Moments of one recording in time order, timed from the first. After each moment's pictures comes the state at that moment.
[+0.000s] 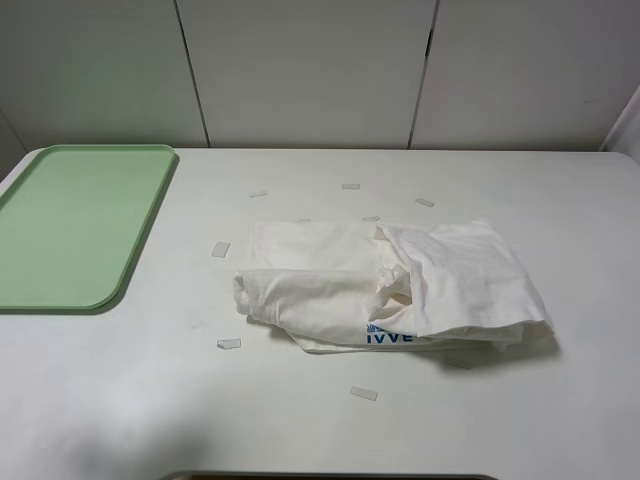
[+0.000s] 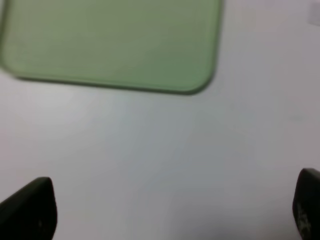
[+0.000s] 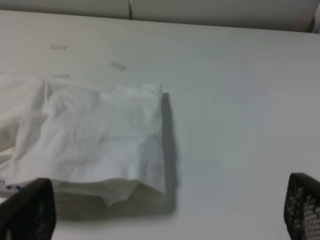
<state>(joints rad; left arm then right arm) -0.01 0.82 -0.84 0.04 1.06 -0.13 0.05 -0.01 -0.49 0.03 1.02 -0.03</state>
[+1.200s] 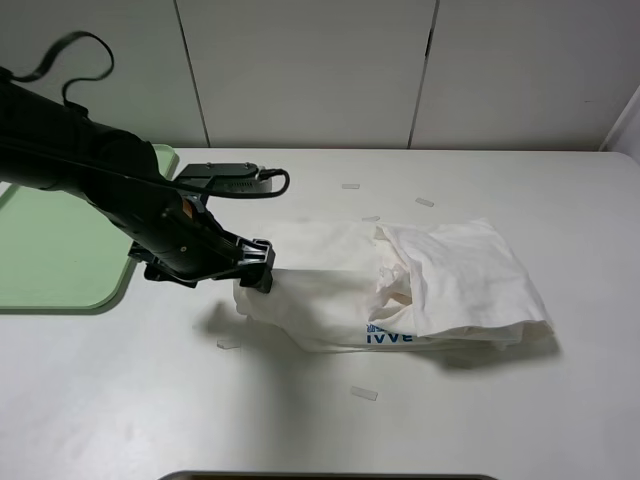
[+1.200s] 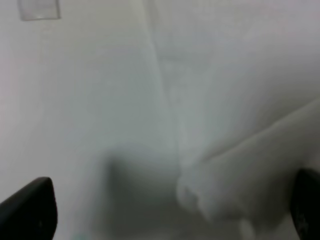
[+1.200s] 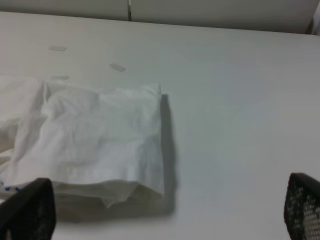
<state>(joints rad) -0.60 1.73 -0.84 -0.11 0.29 -0.29 0.05 -0.01 -0.49 0.02 1.02 -0.03</state>
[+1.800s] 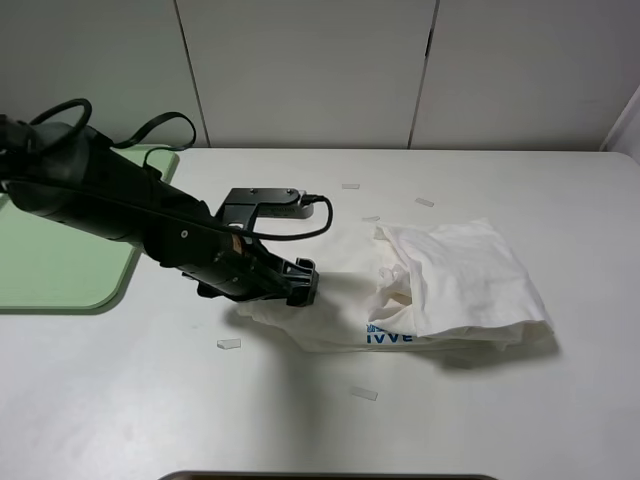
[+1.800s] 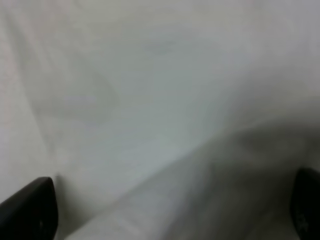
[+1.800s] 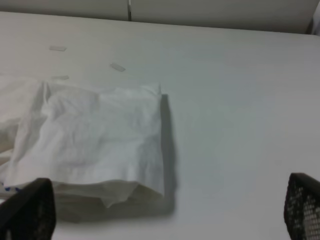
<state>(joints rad) -0.72 1.92 -0.84 -0.11 -0.02 -0.37 0.05 -0.01 -0.49 0.02 1.02 -0.03</state>
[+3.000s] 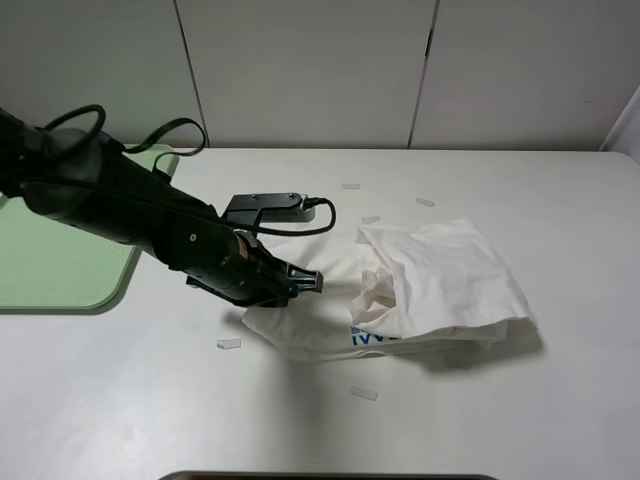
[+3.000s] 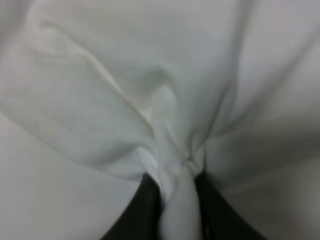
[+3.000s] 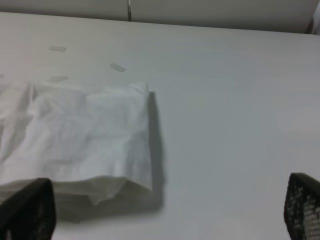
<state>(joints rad) -0.74 1.96 -0.85 -0.13 -0.06 -0.42 0.05 -0.01 -0.49 0.02 1.02 -0.02</state>
